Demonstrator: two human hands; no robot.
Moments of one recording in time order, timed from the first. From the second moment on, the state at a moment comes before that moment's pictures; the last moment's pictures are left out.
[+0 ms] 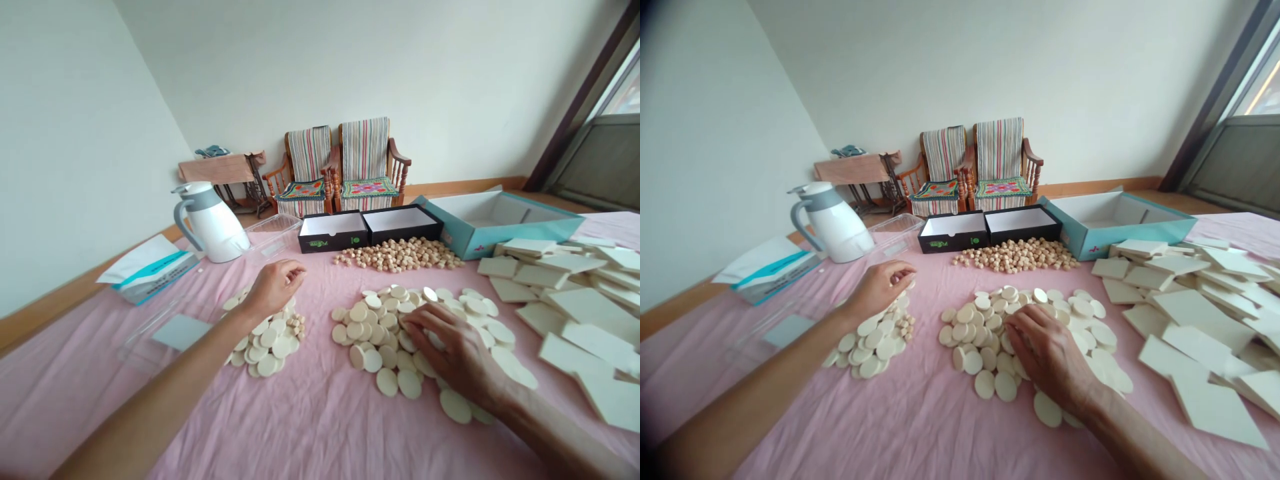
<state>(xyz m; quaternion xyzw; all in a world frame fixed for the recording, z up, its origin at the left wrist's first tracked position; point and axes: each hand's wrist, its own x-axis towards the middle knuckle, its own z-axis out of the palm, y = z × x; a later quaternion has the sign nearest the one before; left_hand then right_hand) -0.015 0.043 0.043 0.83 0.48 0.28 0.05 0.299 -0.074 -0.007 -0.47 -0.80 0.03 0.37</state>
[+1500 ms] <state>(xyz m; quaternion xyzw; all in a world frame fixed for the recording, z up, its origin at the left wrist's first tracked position) 0.066 -0.060 -0.017 0.89 0.38 0.19 0.19 0.233 -0.064 0.014 -0.48 -0.87 -0.09 0.10</state>
